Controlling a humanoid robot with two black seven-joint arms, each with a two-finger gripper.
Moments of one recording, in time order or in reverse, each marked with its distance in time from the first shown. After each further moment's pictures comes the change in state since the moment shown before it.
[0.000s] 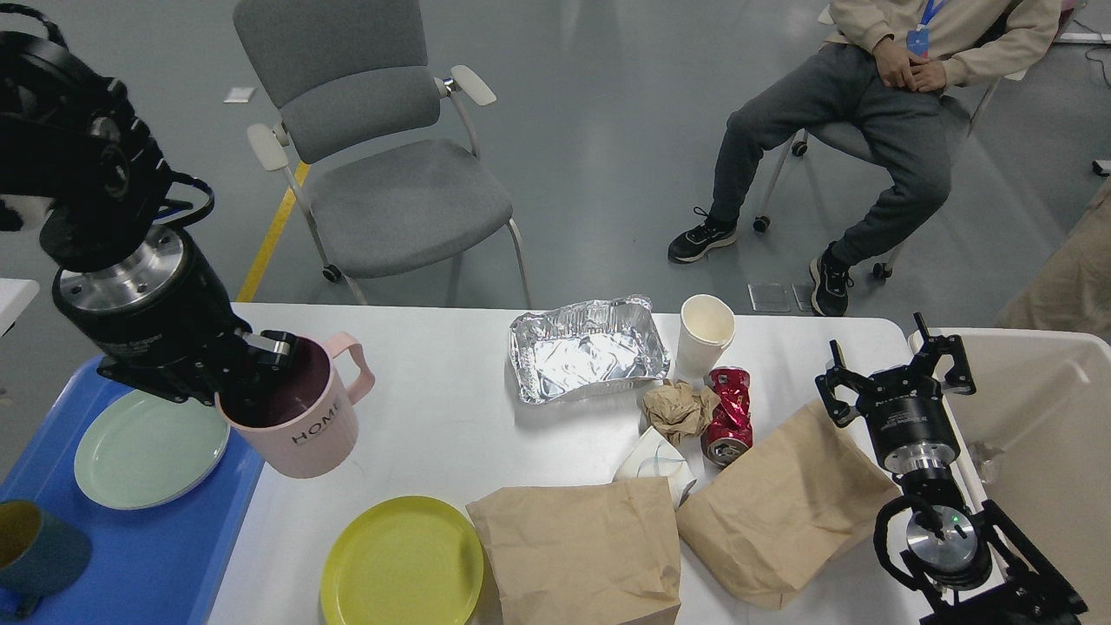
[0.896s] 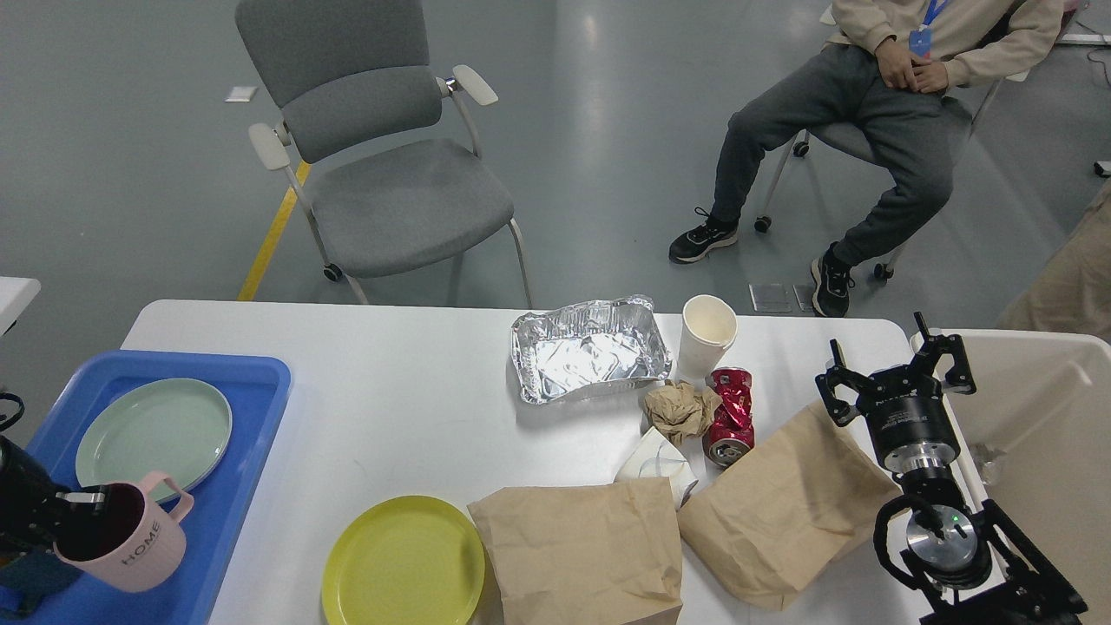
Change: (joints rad) left arm 1.059 0.542 -0.347 0.672 0.543 0.115 -0.133; right arm 0.000 0.000 0.000 0.002 0.000 0.000 0.000
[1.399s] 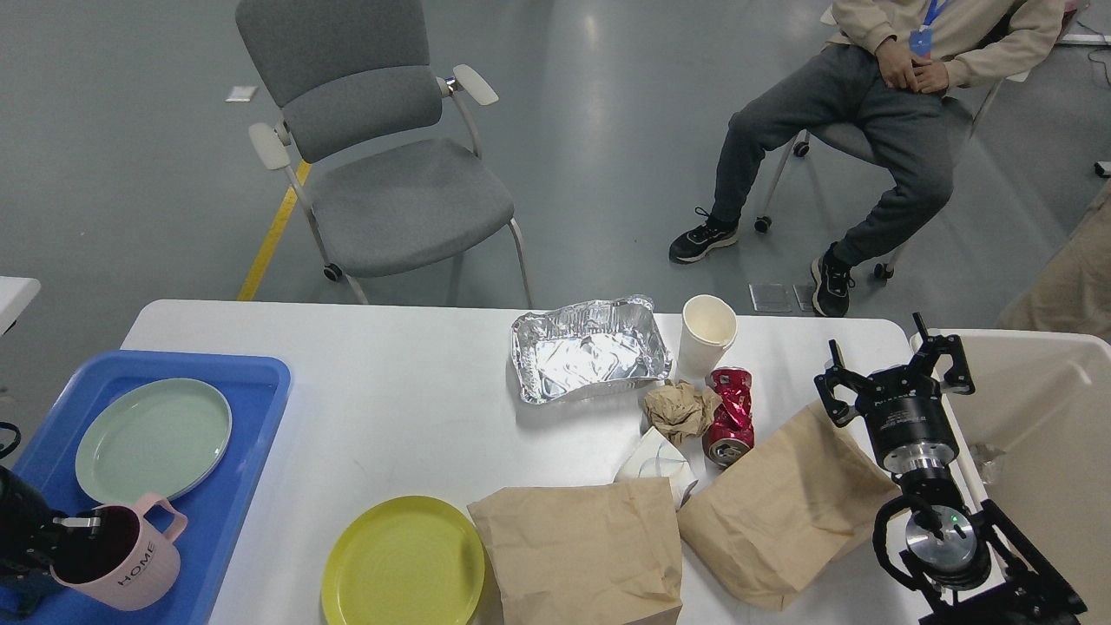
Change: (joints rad) left arm 0.139 0.008 -0.107 0.090 0.028 0.023 -0.004; right arm 0.000 0.001 0.000 -0.002 0.000 0.000 0.000
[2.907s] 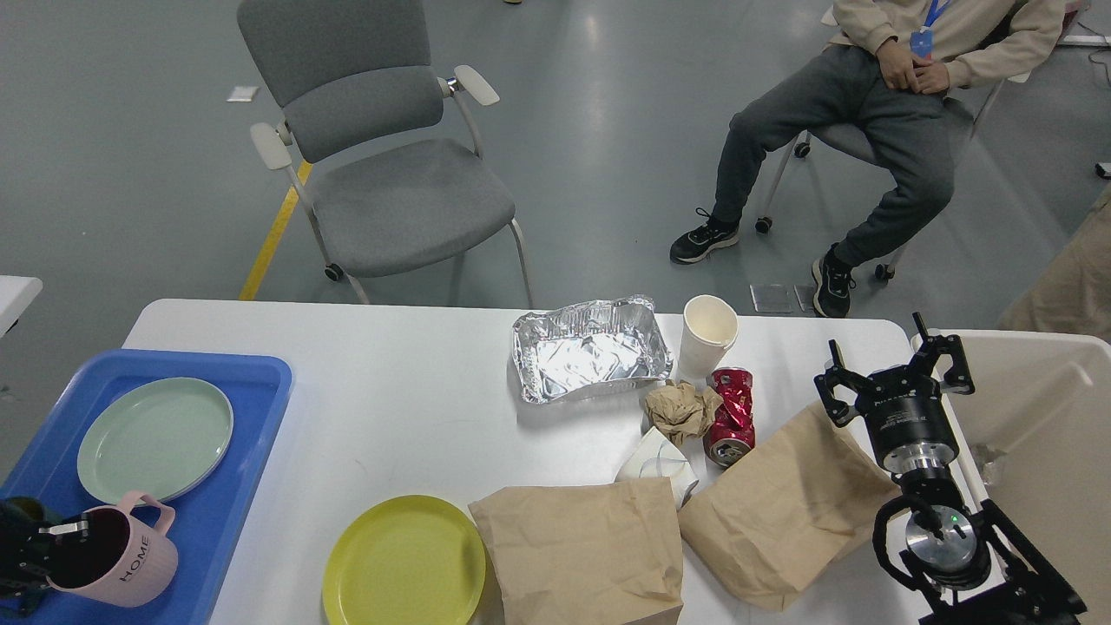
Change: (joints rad) left arm 0.039 0.059 0.006 -0.041 -0.177 0.077 0.014; right arm 0.000 0.000 0.000 0.000 0.000 0.000 0.000
